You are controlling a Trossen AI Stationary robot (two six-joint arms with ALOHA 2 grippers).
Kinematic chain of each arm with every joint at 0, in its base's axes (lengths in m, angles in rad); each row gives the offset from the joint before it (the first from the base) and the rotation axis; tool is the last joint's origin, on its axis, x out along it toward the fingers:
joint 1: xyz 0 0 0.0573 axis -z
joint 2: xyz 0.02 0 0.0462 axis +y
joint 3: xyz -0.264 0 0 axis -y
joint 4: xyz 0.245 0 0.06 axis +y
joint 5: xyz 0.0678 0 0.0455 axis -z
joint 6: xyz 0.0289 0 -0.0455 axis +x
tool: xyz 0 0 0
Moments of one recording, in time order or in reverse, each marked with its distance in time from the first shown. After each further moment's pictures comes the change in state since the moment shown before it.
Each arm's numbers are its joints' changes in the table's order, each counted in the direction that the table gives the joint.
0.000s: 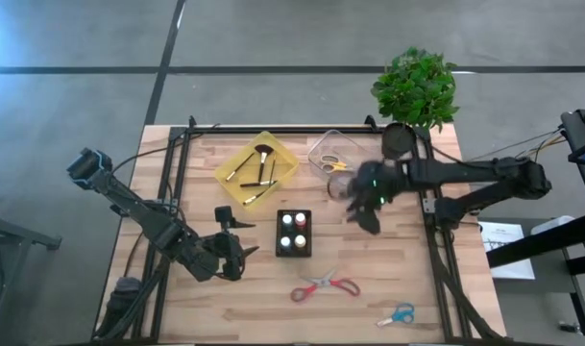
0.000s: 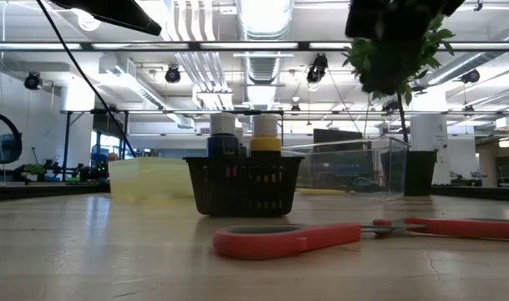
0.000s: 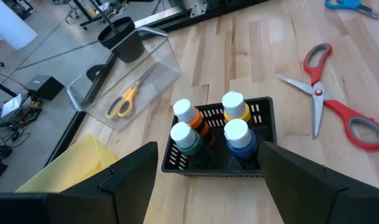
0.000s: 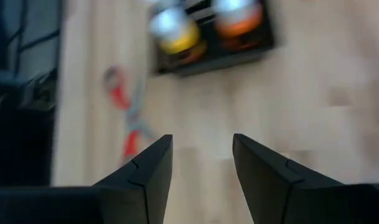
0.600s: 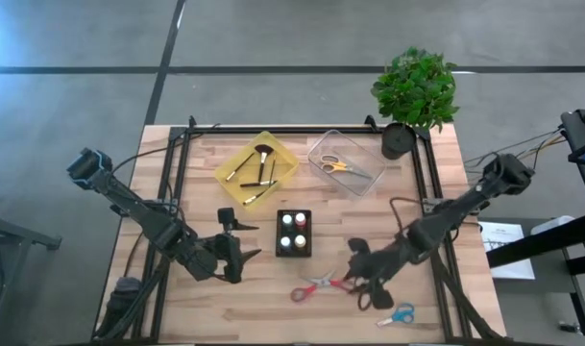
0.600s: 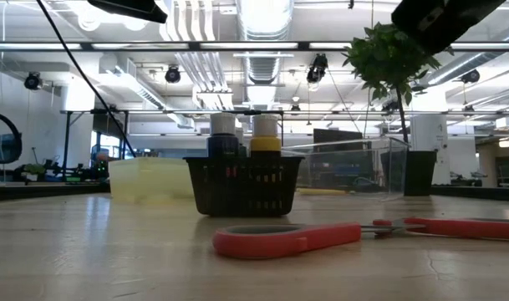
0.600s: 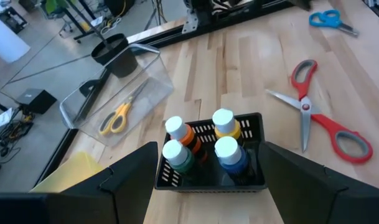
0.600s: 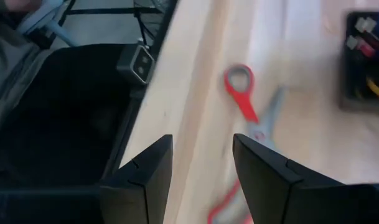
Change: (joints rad) left arm -0.001 0.000 0.000 -0.086 0.022 0.072; right arm -0.645 0.189 0.000 -0.362 0.326 0.178
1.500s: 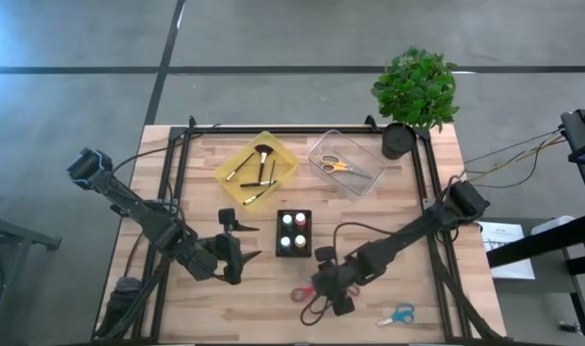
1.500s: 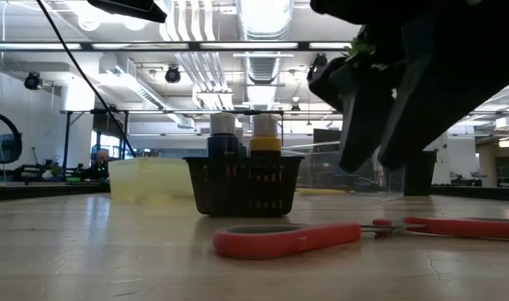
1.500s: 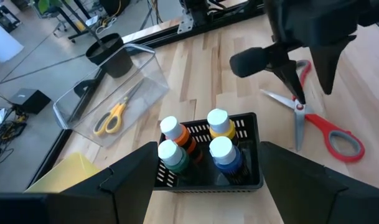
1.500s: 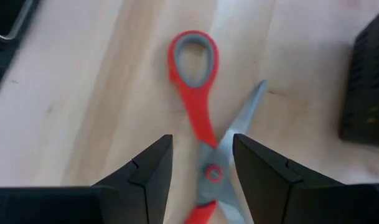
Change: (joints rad) left arm 0.001 0.000 0.000 -0.003 0.019 -0.002; right arm 0.072 0.492 0.271 0.061 0.061 -0.231
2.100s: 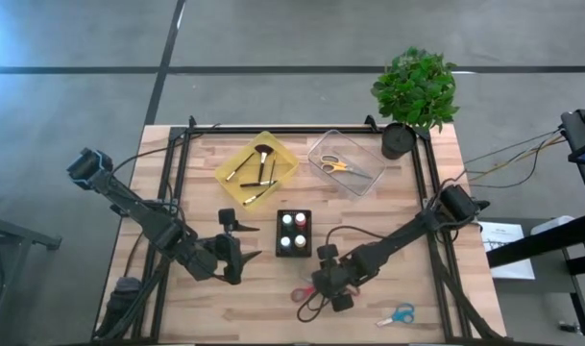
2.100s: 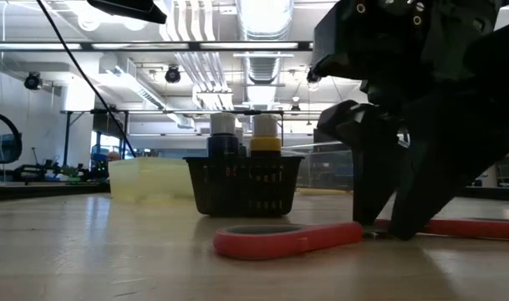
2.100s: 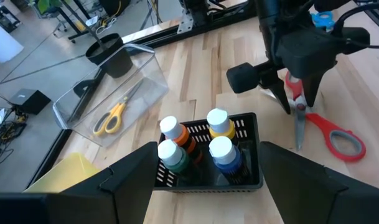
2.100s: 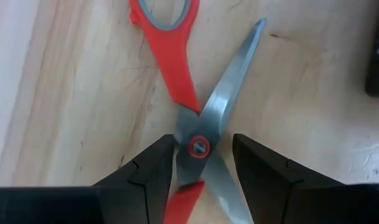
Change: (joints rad) left arm 0.000 0.000 -0.005 -0.008 0.000 0.002; right arm 0.013 0.075 -0.008 0.050 0.005 0.036
